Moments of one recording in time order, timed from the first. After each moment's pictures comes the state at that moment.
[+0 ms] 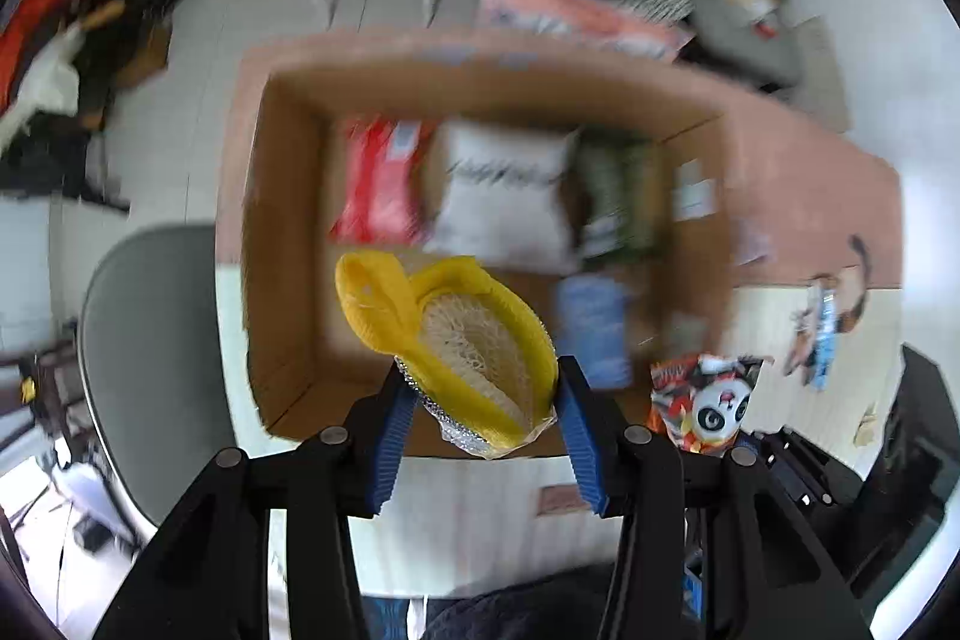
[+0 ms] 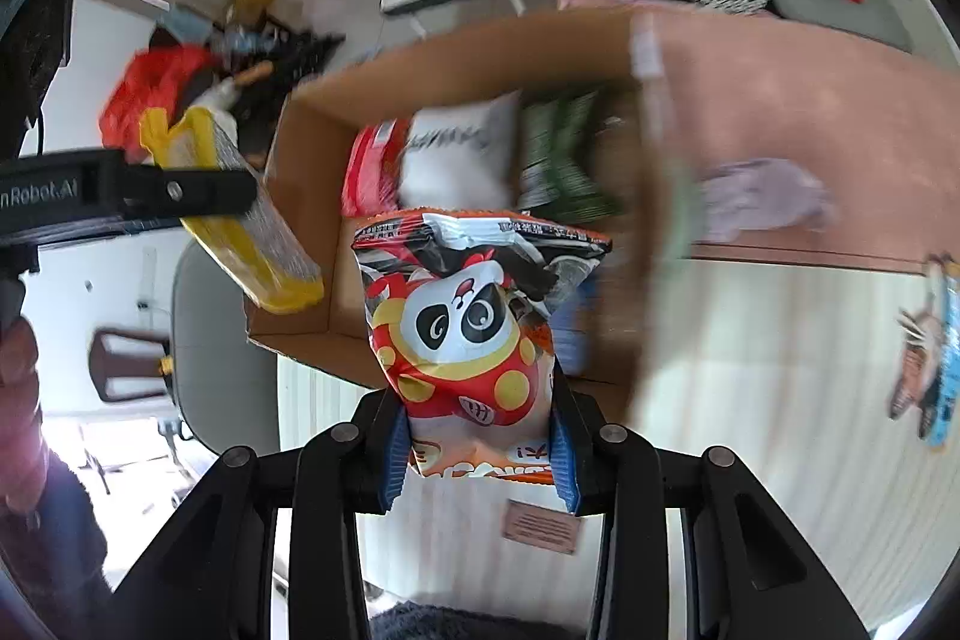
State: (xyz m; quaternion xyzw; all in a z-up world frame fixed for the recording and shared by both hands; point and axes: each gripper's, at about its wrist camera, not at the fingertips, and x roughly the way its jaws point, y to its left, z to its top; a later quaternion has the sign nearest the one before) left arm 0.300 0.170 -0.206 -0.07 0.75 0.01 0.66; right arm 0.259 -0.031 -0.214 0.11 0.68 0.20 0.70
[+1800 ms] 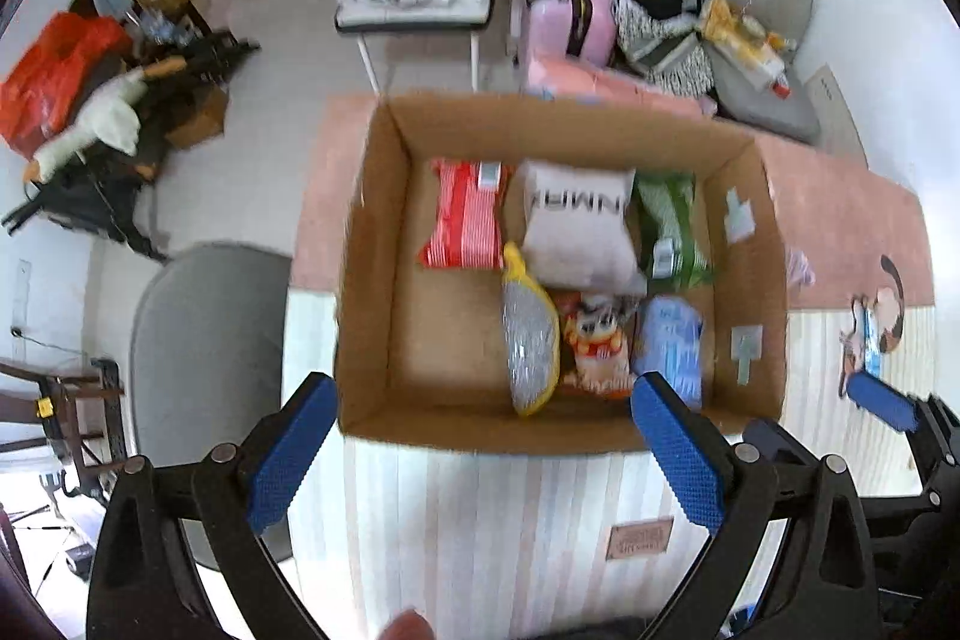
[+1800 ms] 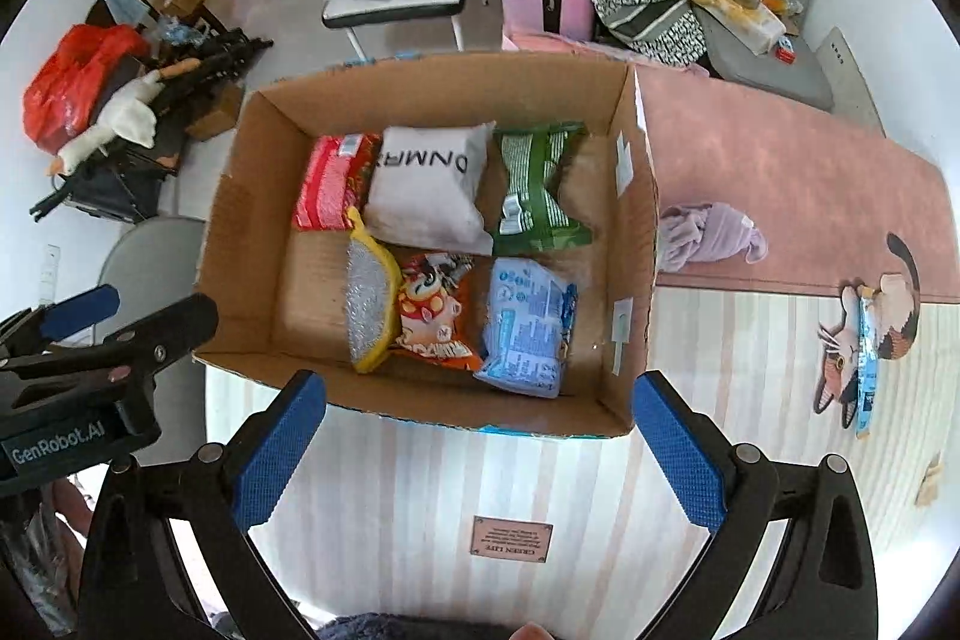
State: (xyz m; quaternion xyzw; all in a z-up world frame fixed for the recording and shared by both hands) left arm 0.226 0.184 -0.169 -0.03 0.63 0.05 0.77; right arm 0.236 0.004 -0.186 0.01 0.65 0.10 0.75
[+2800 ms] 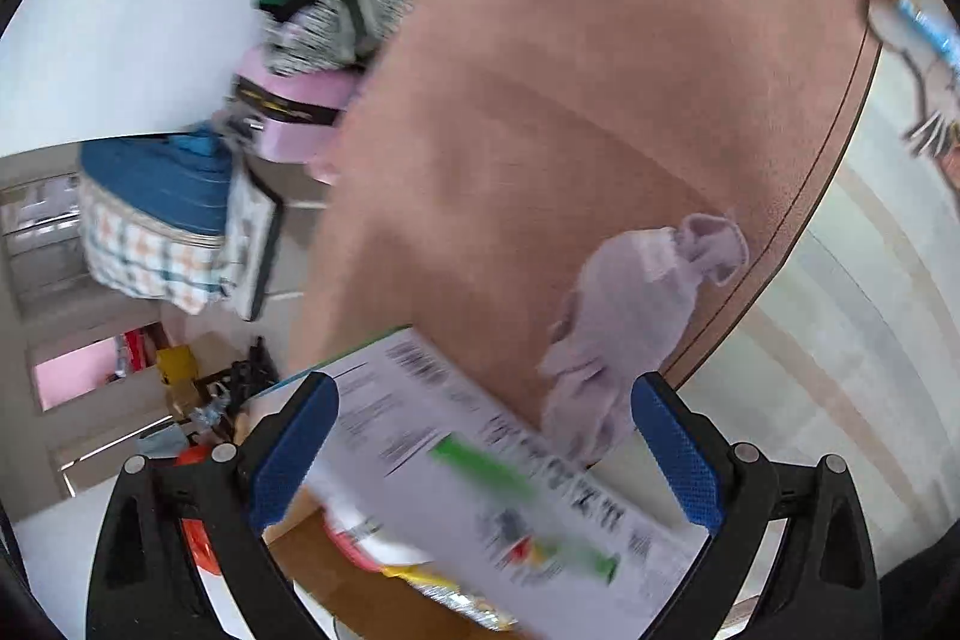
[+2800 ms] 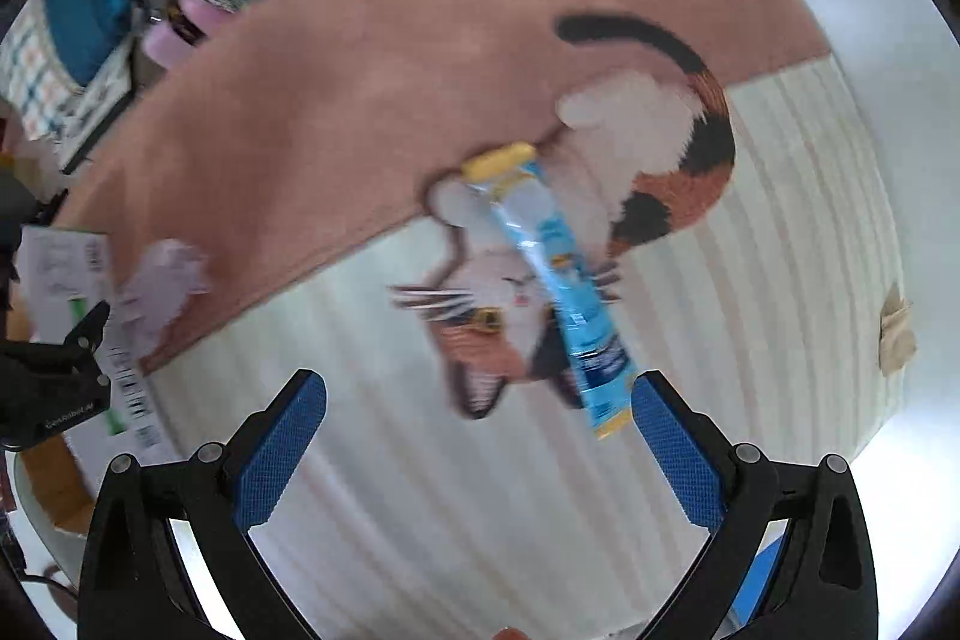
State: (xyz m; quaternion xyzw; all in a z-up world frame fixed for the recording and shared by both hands) left arm 0.356 -0.191 -0.356 0.47 0.63 -0.14 0.60; right arm 0.269 -0.399 -0.308 0.13 0.72 -0.14 0.67
